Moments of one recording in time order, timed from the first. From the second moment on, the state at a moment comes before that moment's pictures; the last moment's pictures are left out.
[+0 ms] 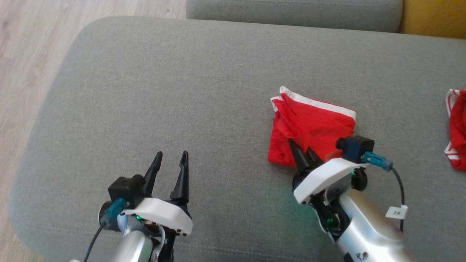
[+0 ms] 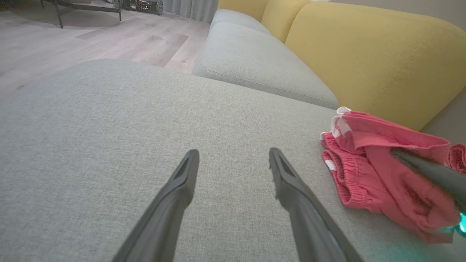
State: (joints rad) left arm -0.11 0.04 -0.34 0.30 -0.36 0.04 -0.25; right arm -0.38 -0.07 0.50 0.59 0.72 0.13 -0.11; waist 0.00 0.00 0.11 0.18
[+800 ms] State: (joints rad) left arm -0.13 0.04 -0.33 0.28 -0.37 0.05 -0.25; right arm -0.44 -0.08 0.68 0.68 0.85 0.13 -0.17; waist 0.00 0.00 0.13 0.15
